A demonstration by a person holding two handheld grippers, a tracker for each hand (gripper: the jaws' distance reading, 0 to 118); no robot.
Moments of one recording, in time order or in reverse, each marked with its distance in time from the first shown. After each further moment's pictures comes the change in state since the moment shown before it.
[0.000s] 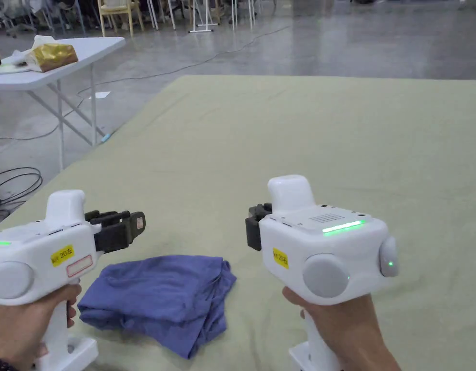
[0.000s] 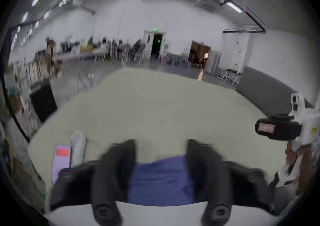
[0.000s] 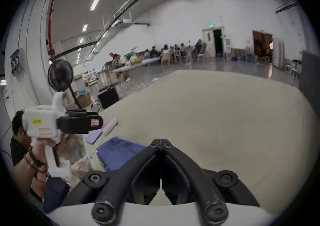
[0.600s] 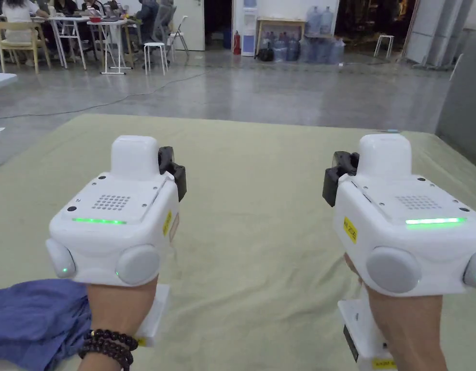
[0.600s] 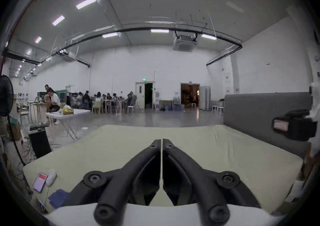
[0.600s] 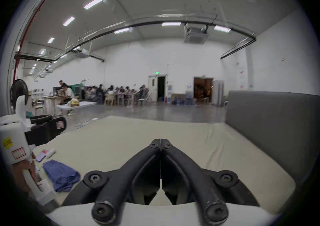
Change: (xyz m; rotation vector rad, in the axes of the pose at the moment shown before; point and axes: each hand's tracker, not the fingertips) left arm 0.325 0.035 0.022 0.476 0.011 -0.139; right arm 0.153 0.013 0.266 0.430 -0.574 0.069
